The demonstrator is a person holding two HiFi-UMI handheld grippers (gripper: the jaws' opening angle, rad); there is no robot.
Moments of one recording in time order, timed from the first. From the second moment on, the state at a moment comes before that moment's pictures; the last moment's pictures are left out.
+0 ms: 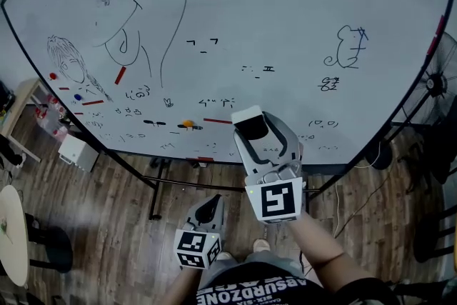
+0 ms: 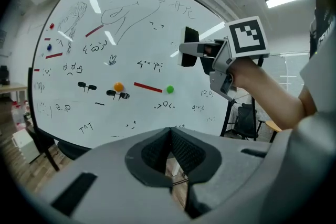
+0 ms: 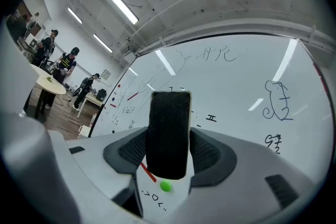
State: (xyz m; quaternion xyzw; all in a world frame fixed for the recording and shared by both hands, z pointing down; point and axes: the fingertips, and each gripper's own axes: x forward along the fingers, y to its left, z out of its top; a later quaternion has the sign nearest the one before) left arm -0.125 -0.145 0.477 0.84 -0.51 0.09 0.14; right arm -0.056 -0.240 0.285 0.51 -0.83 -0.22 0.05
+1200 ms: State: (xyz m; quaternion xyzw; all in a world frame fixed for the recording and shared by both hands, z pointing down) left arm -0.162 -0.179 0.476 0.81 -0.56 0.07 0.14; right arm -0.100 -0.319 0.275 0.53 -0.80 -0.27 0.08
